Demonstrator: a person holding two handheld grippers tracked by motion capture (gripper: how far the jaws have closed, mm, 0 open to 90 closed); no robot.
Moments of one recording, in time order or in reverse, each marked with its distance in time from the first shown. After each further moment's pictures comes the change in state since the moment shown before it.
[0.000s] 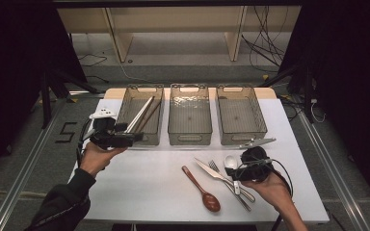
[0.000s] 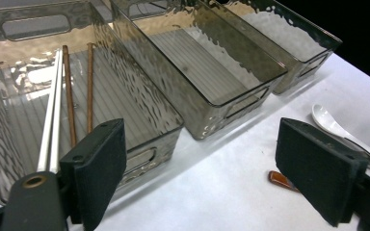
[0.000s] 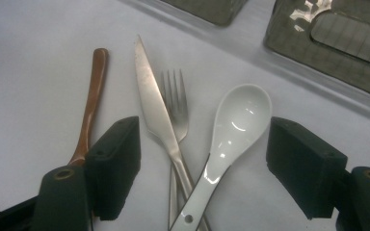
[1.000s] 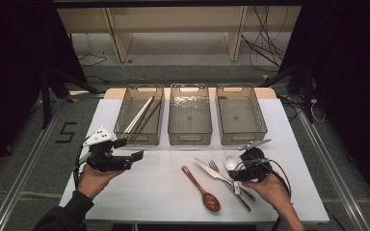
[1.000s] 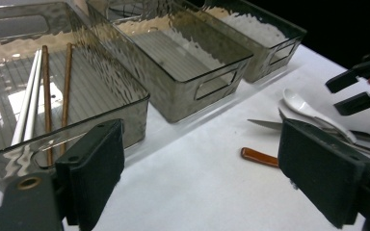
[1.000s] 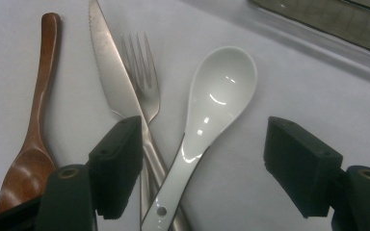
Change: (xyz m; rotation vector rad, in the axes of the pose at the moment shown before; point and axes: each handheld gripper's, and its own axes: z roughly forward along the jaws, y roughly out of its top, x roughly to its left) left arm -0.025 -0.041 -0.023 -0.074 -0.037 0.059; right arm -0.011 -0.007 0.021 0.101 -0.049 0.038
